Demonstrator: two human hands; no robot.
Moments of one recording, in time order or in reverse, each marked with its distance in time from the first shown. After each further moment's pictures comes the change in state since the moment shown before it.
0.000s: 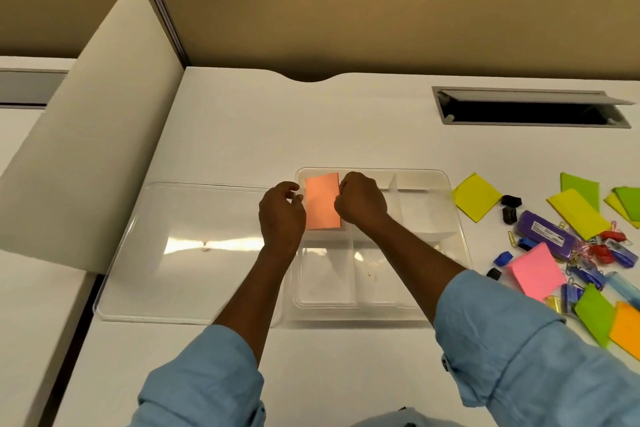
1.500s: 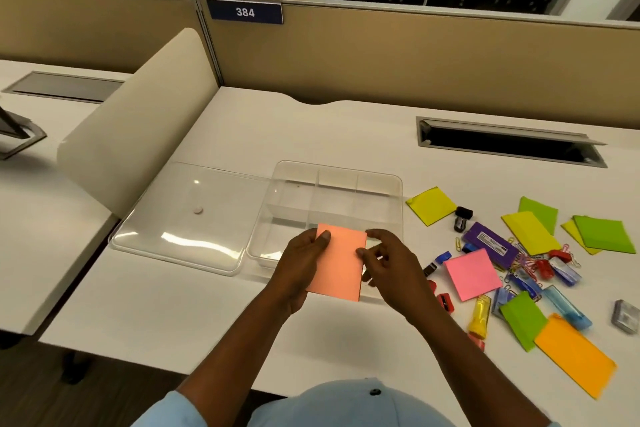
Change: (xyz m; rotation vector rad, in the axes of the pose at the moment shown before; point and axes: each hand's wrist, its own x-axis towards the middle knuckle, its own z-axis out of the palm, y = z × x) left_hand -0.211 0.088 -0.005 -0.569 -0.409 -0.361; right_hand -0.167 0.167 -0.078 0.486 -0.083 -0.255
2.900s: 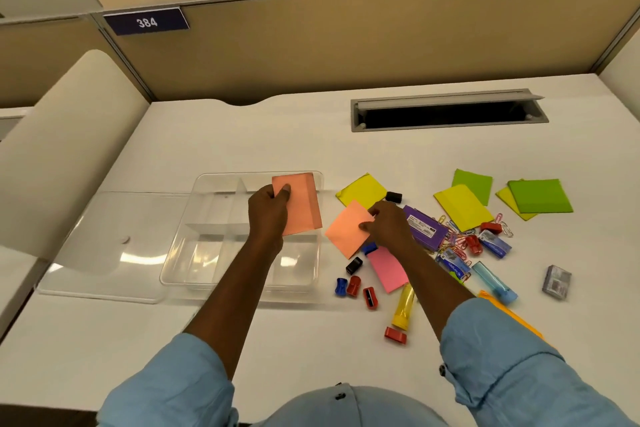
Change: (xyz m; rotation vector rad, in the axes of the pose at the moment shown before) left_hand 0.088 0.037 0.141 0.177 0.359 0.155; right_hand 0.128 0.131 -0.125 -0.301 0.074 0.205
